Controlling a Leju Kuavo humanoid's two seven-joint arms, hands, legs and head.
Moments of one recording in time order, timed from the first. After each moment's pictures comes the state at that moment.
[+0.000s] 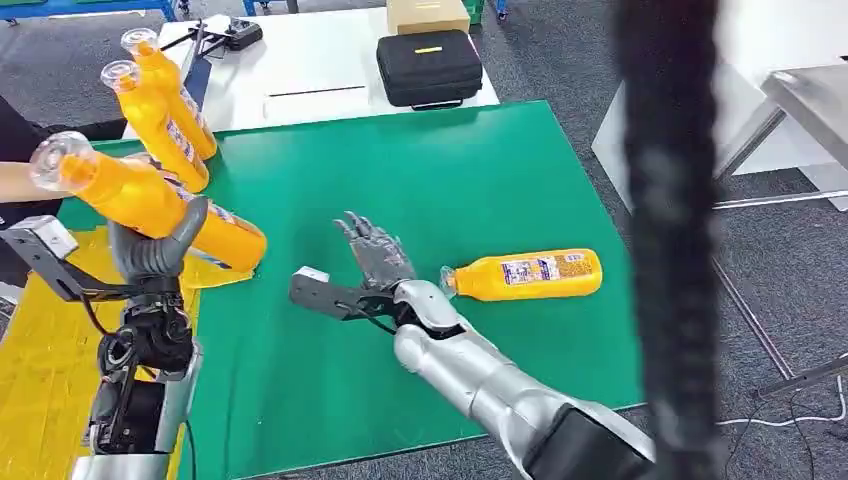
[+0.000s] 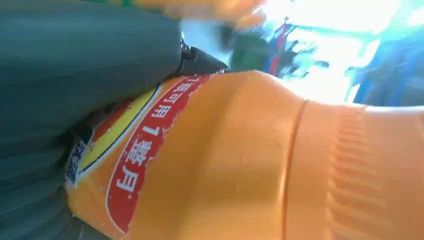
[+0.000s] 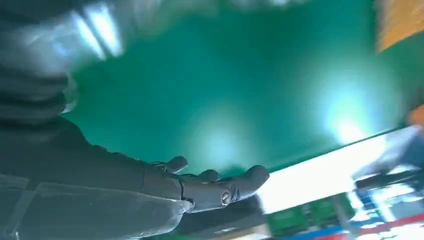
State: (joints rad) left arm -0.40 -0.07 -0.06 -1.37 0.22 0.17 -0.38; right arm -0.68 0.23 0.80 -0.67 0.66 -0.40 0.07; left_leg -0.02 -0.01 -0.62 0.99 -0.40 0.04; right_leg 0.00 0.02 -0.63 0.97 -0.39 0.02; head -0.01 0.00
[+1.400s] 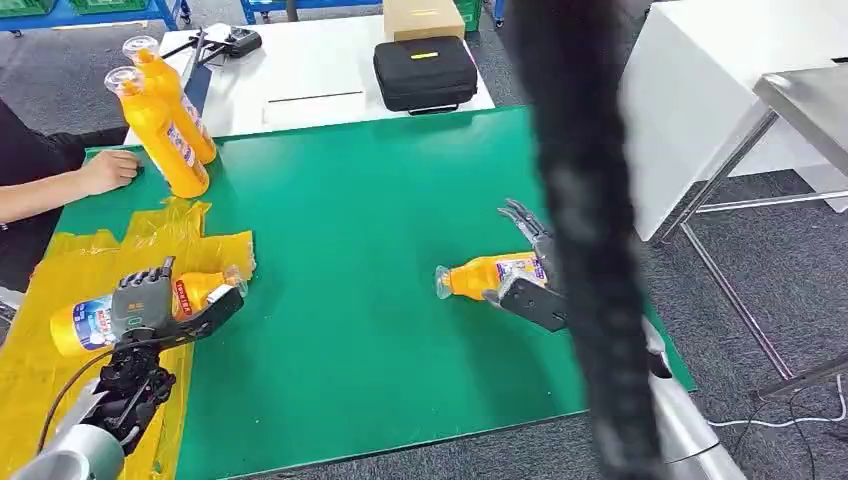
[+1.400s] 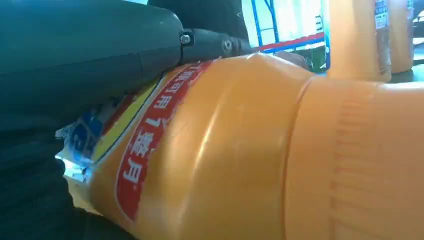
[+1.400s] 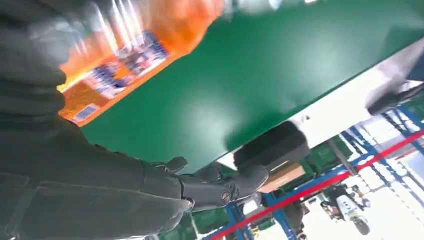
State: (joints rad) left arm -0.59 0.15 -0.10 -0.43 -1.43 0.52 0.05; right arm -0.21 -0.30 0.31 -1.55 0.53 -0.01 -0.16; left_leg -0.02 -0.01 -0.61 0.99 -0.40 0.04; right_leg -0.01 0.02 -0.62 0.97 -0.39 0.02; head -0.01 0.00
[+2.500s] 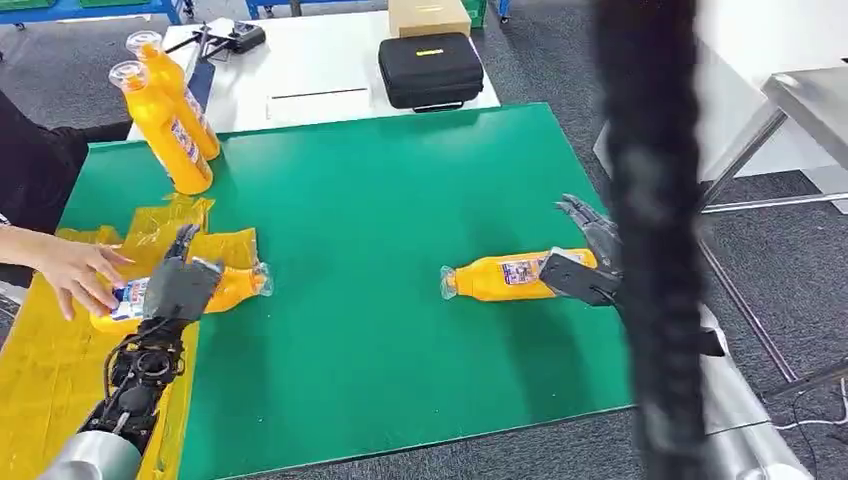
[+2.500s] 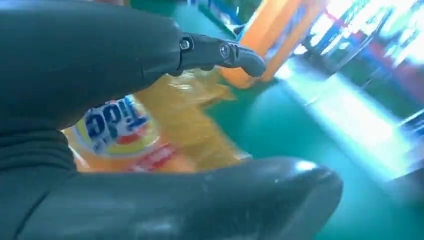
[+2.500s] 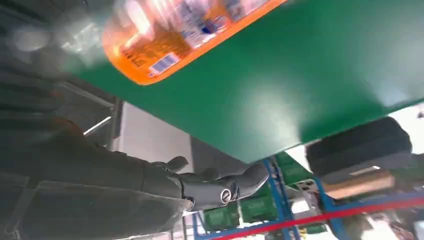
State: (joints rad) left arm -0.50 0.08 -0.02 -0.75 -0.48 0.27 -0.53; right arm -0.30 -0.44 0.25 -1.40 0.62 0.05 -0.10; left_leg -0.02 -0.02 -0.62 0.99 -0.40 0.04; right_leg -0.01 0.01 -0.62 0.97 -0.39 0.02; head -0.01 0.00
